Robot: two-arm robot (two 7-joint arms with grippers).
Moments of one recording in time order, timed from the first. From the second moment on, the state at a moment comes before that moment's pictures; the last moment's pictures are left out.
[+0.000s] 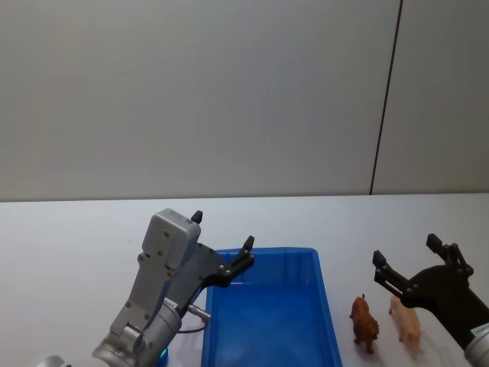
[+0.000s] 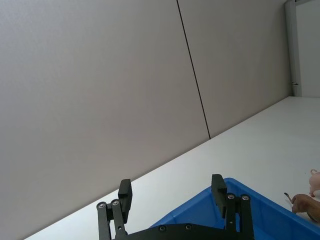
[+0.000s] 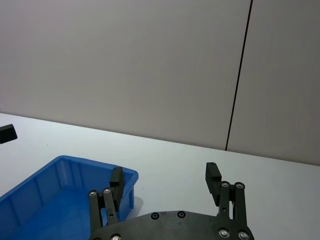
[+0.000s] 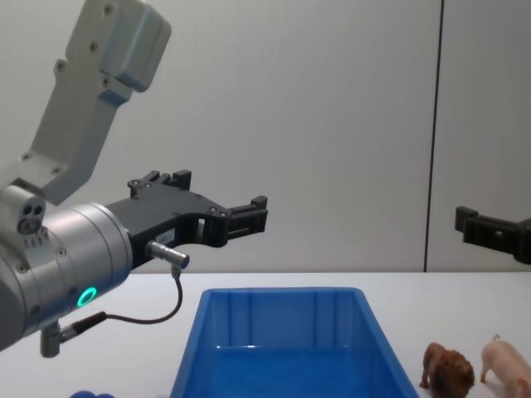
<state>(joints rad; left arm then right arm) -0.24 0.38 0.45 -1.63 -0.20 0.01 -0.01 -0.01 0.34 -0.23 -1.77 0.29 0.03 0.07</state>
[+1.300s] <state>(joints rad) -0.24 0.38 0.45 -1.63 -0.20 0.01 -0.01 -0.02 0.34 -0.22 -1.77 0.29 0.04 0.07</state>
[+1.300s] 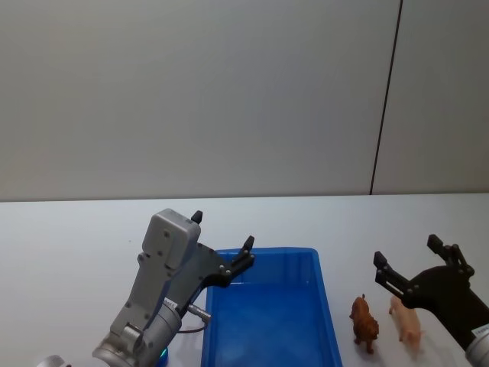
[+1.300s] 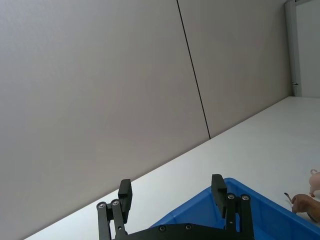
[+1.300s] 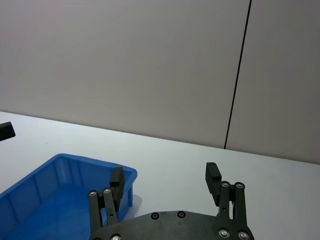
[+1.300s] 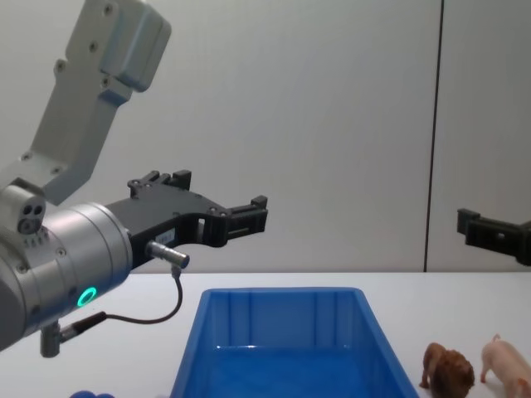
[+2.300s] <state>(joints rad) -0.24 0.38 0.45 -1.63 -0.20 0.01 -0.01 -0.05 0.34 -0.21 -1.72 0.28 0.20 -0.02</state>
